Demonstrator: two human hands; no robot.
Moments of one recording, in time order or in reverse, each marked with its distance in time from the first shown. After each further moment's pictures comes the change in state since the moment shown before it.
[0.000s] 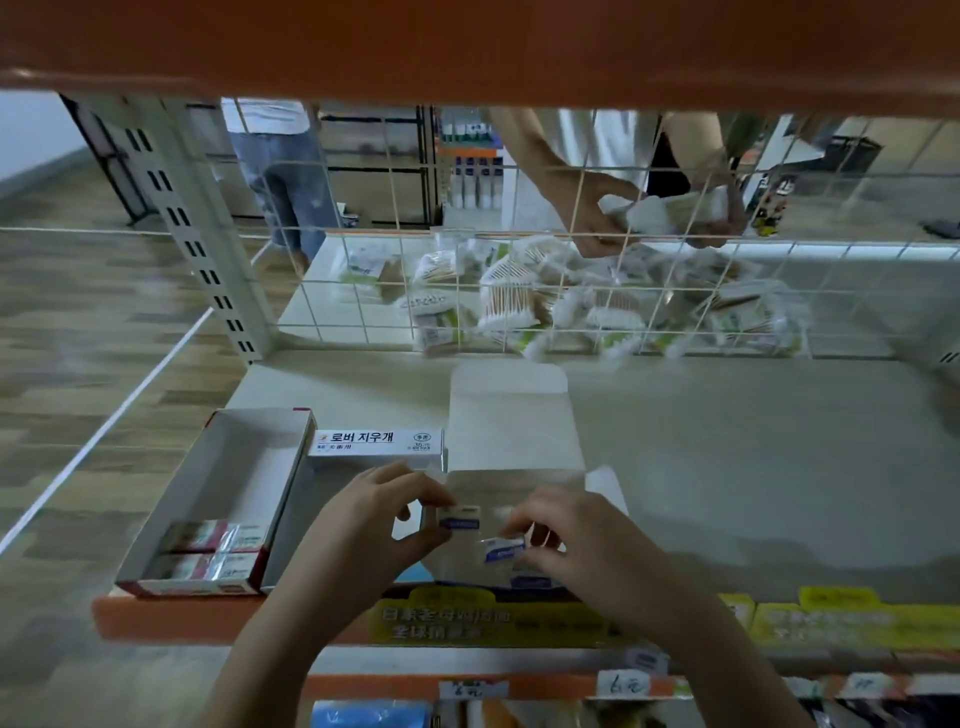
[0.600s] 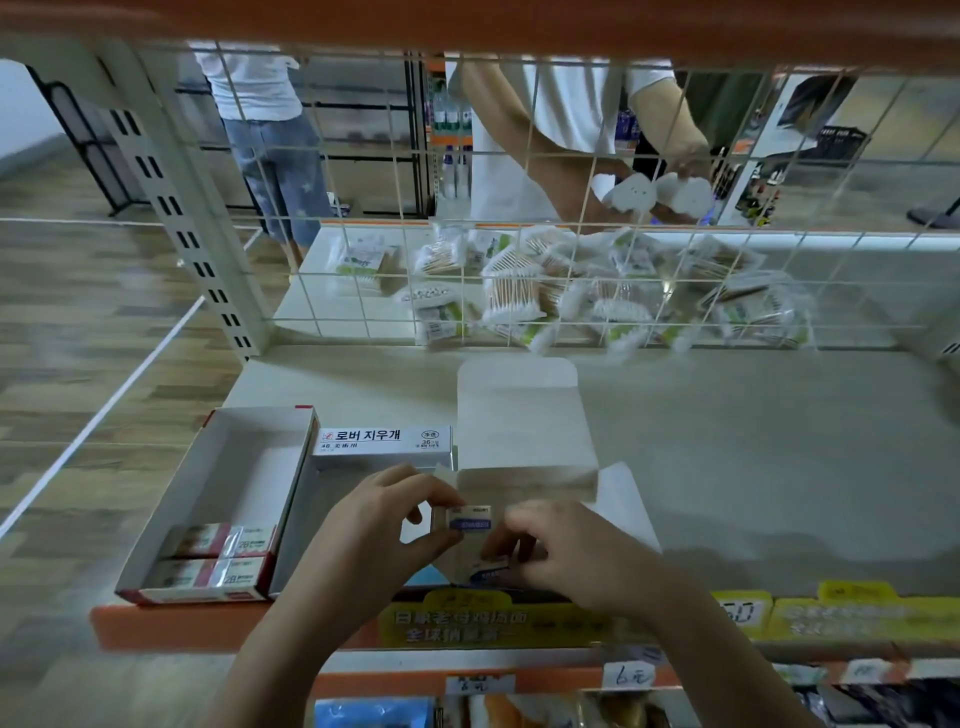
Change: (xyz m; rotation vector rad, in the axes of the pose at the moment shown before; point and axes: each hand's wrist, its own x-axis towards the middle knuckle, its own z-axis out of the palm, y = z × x) left_hand -0.001 -0.008 -0.001 -0.046 -0.036 0.005; right_hand 0.021 -0.004 0.013 0.119 -0.273 0.109
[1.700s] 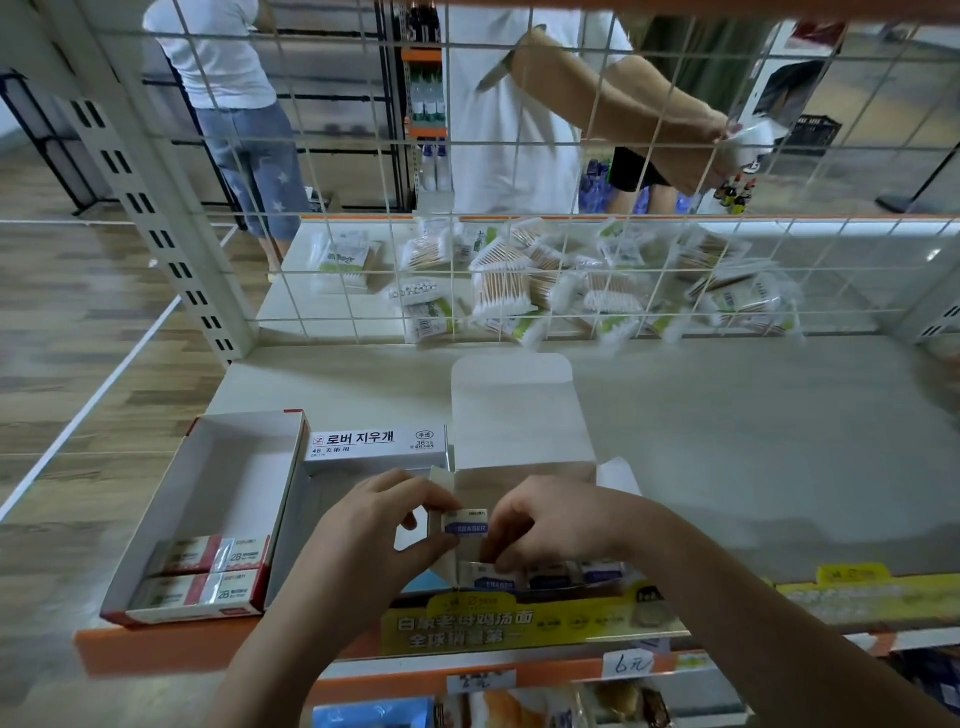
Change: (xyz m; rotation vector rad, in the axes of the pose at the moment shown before) left_hand 0.001 -0.002 -0.005 0.010 -0.028 0.013; right_hand 0.025 -0.006 -0.020 0.119 -0.283 0.158
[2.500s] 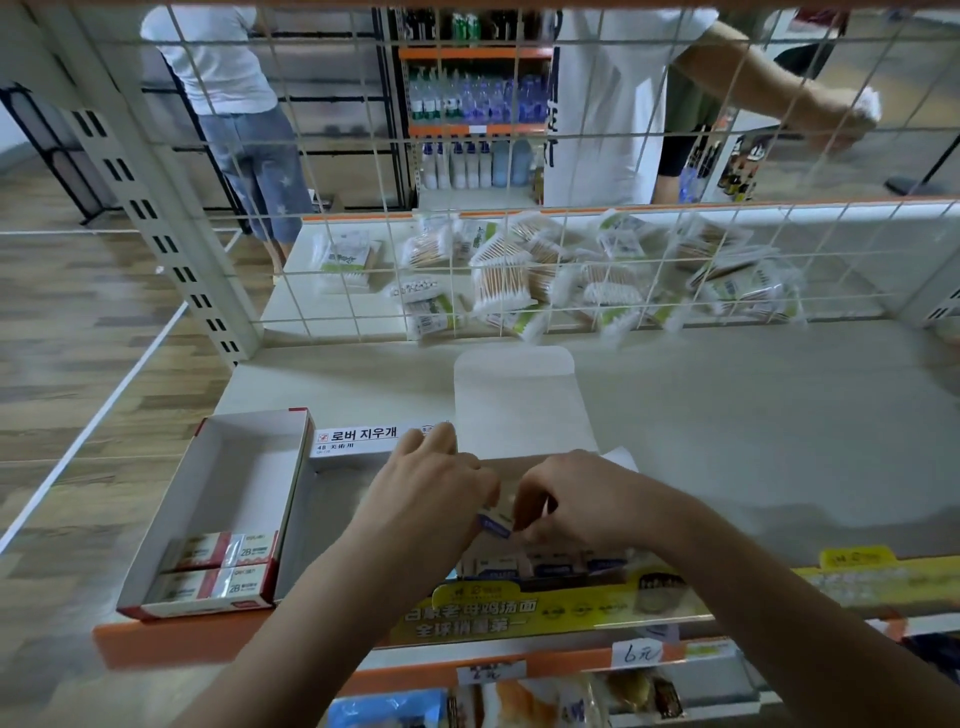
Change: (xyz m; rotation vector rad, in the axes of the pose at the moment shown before) left_hand 0.031 0.041 -0.004 0.571 -0.170 0.221; right_hand -0.016 0.000 -0.003 -0.204 0.229 0.073
